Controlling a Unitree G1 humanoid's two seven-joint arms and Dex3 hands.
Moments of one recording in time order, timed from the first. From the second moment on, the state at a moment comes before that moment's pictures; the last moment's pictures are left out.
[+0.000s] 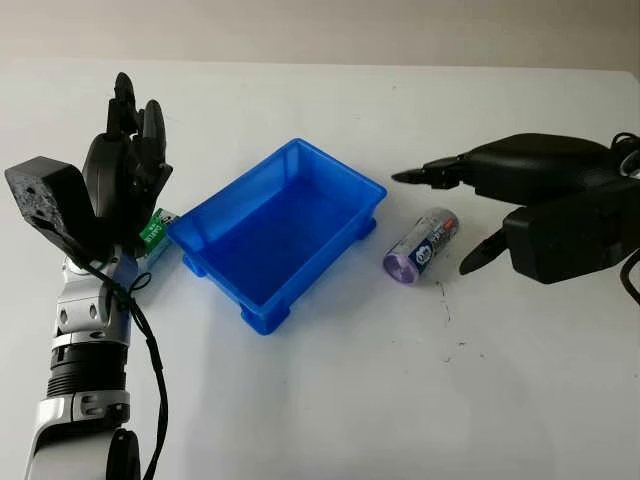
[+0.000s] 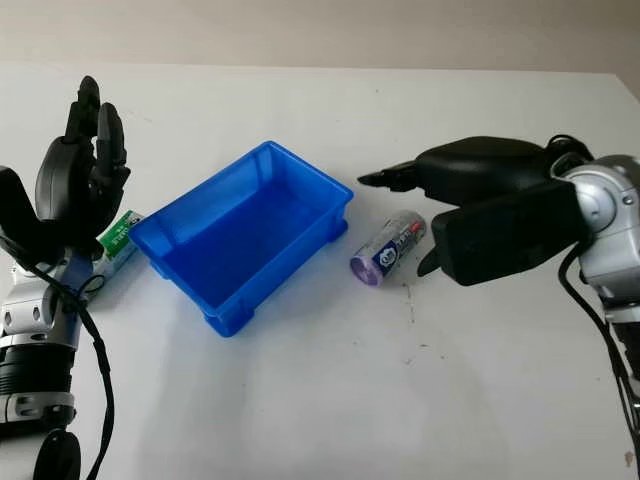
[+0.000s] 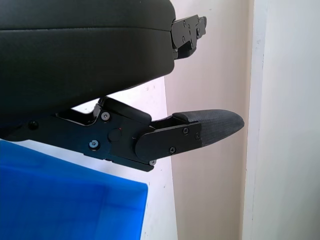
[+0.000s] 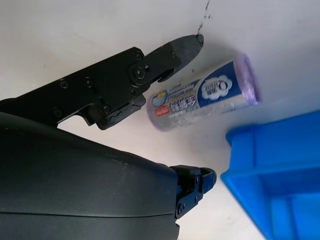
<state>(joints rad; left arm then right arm) -0.56 0.30 0.28 0.33 -0.23 0.04 -0.17 -0.64 -0.93 0.20 0.01 -0.43 -0.14 0.85</state>
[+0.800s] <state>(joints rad) -0.56 0.31 0.28 0.33 -0.23 0.04 -0.18 -0.62 -0.85 0.27 0.26 -0.55 -0.48 0.58</state>
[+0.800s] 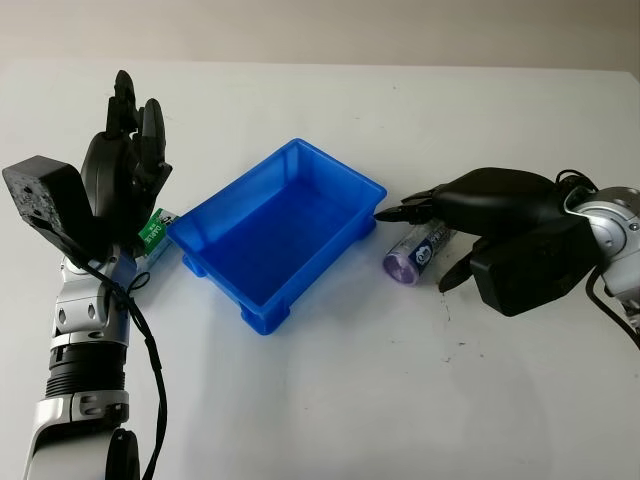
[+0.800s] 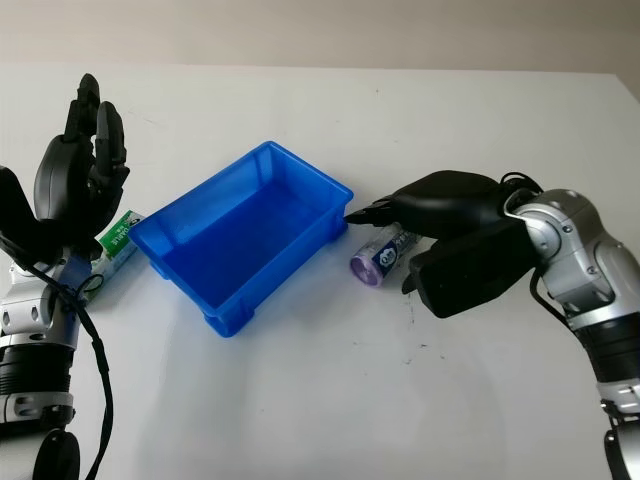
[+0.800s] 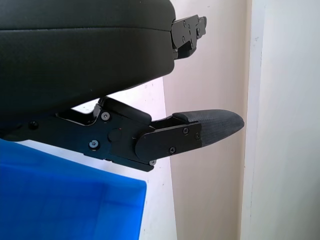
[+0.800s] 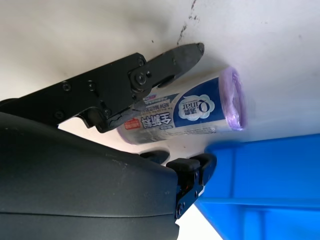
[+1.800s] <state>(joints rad) -0.56 0.32 0.28 0.33 -0.23 0.03 -0.19 -0.65 -0.84 0.24 0.37 -0.56 -0.49 0.39</state>
